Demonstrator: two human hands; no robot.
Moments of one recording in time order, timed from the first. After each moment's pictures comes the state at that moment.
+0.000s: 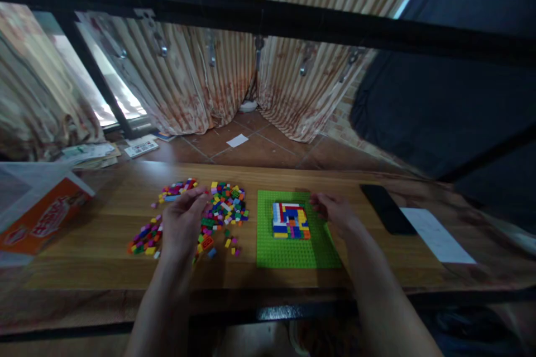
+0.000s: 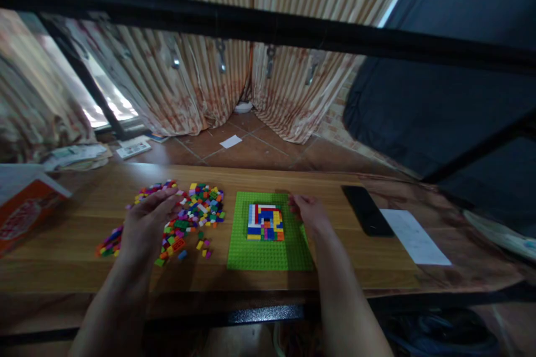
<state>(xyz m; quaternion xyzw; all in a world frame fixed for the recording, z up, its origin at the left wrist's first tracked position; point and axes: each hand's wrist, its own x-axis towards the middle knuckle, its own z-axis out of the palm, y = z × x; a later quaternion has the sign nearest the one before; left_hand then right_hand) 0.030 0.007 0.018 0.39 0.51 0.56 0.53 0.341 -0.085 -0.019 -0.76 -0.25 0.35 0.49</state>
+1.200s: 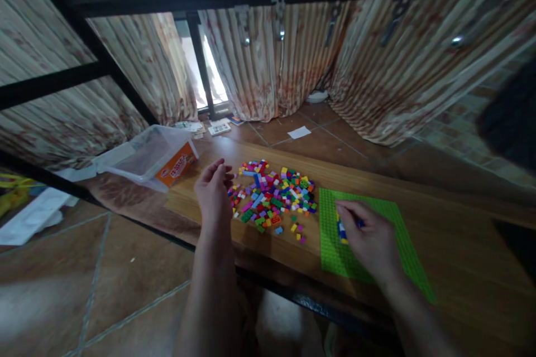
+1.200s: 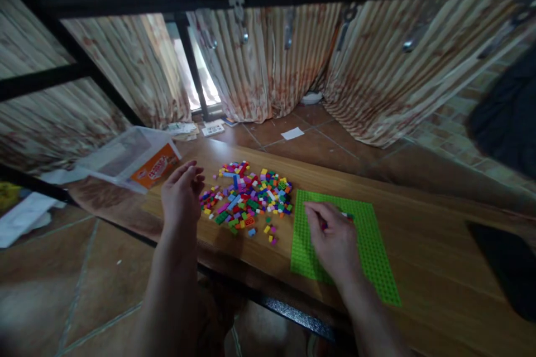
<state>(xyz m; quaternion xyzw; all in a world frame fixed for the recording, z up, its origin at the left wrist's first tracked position) -0.044 0.011 0.034 0.25 0.49 0.72 0.42 0.219 -0.084 -0.007 -0.64 -0.61 0.13 0.44</state>
